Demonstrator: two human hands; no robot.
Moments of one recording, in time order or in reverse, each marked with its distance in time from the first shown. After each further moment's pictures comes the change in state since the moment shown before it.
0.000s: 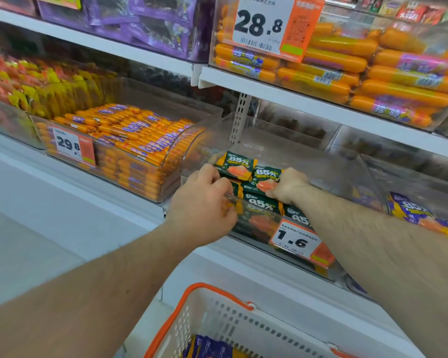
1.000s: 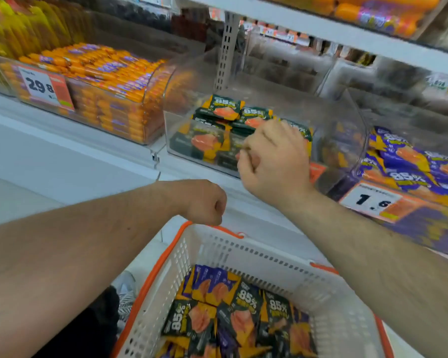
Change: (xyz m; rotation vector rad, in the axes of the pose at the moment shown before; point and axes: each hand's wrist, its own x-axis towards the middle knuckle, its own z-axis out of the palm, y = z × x) left_hand -0.040 0.020 0.010 0.019 -1.152 0.089; right_hand -0.148 0.020 0.032 0.190 0.973 -0.900
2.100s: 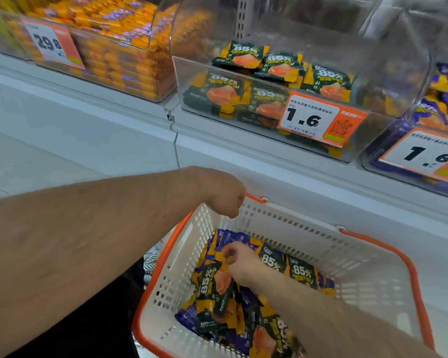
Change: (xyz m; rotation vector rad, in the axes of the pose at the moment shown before) left_hand 0.005 0.025 0.046 0.216 -0.297 -0.035; right_hand -0.236 -0.106 0.059 0.728 -1.378 1.282
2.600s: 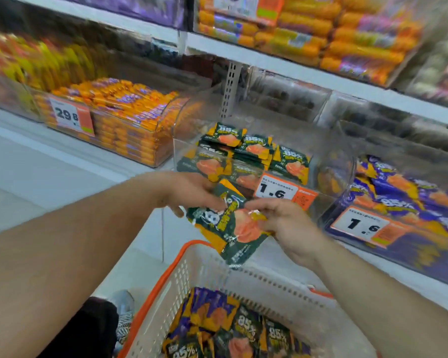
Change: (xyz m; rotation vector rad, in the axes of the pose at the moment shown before) left_hand -0.068 -0.049 -0.069 -0.769 0.272 -0.085; right_hand -0.115 -0.126 -0.164 0.365 0.309 -0.527
